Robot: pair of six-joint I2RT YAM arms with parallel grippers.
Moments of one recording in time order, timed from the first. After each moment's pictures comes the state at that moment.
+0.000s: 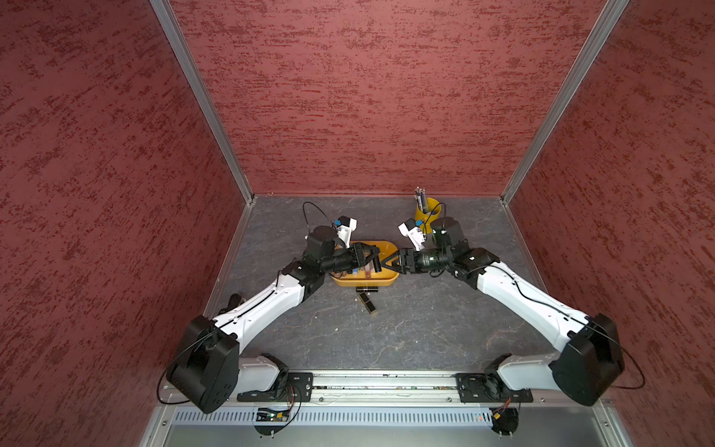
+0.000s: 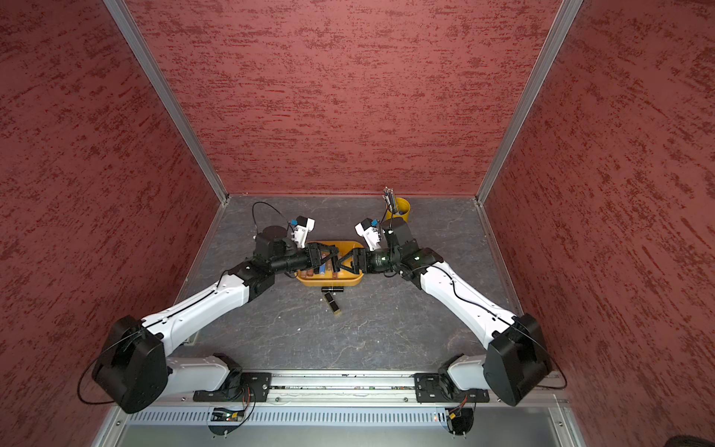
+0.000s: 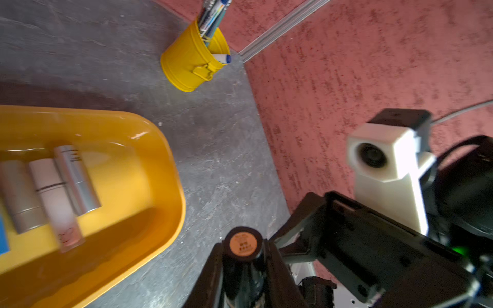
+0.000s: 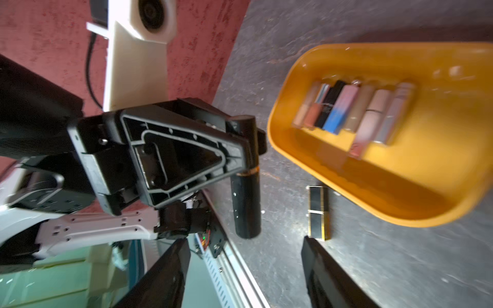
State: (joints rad) left arm -0.52 1.34 0.91 0.00 0.48 -0.79; right arm 0.54 1.35 1.11 -0.42 -0.62 0.54
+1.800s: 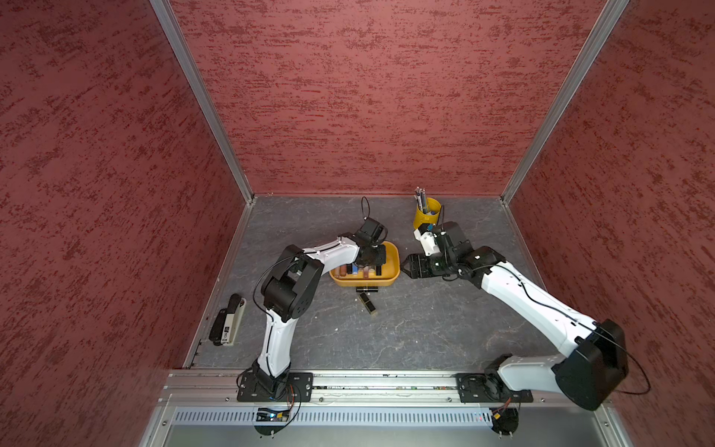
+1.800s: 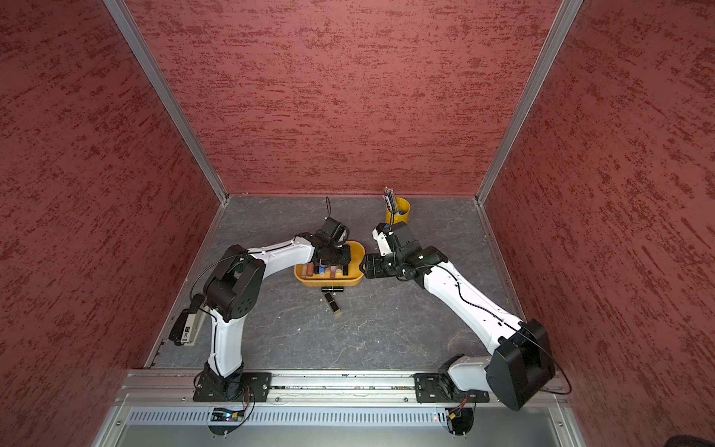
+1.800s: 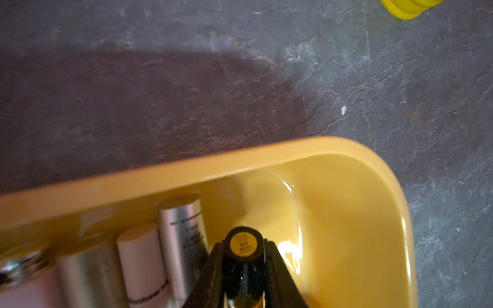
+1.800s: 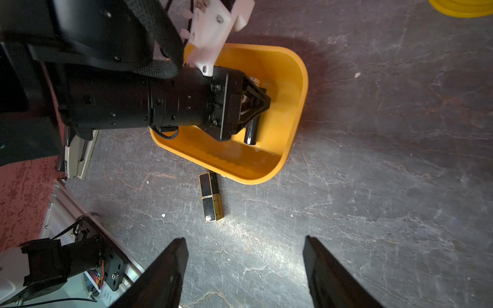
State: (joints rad) left arm -0.60 2.06 1.43 -0.41 0.10 -0.55; right arm 0.54 1.34 1.12 -0.66 -0.26 0.40
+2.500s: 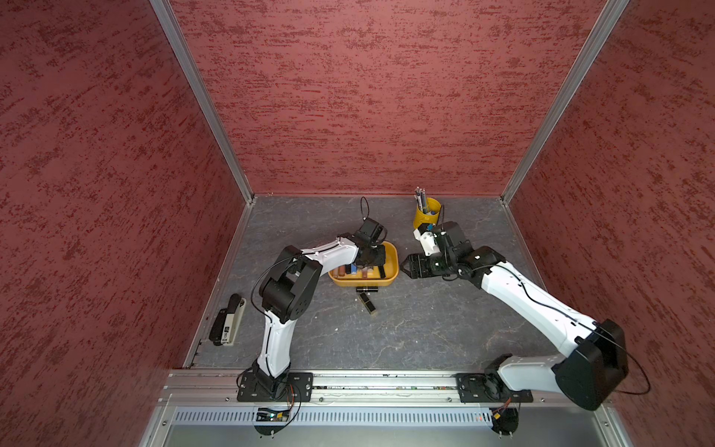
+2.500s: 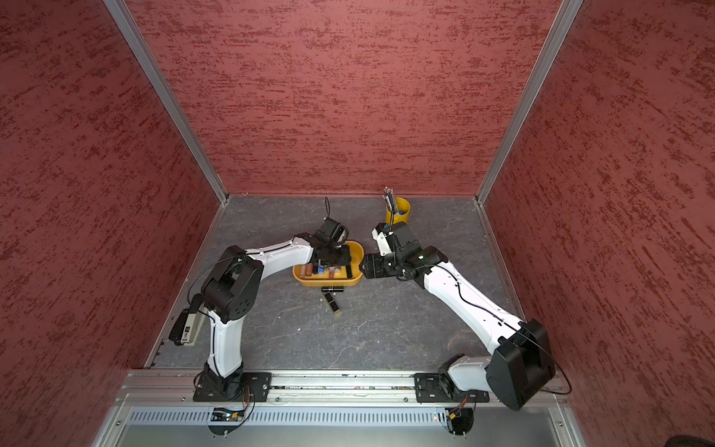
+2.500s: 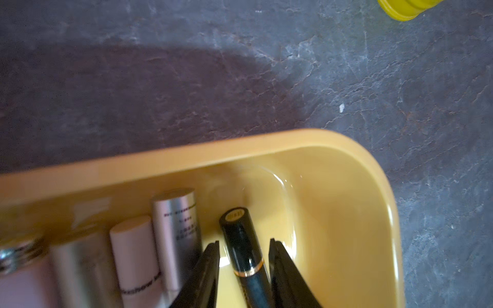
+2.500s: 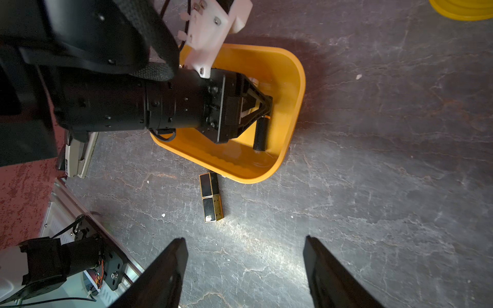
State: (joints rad) left arm -0.60 2.01 1.40 -0.41 0.11 -0.57; right arm 0.54 1.34 1.11 -0.65 -0.26 0.39
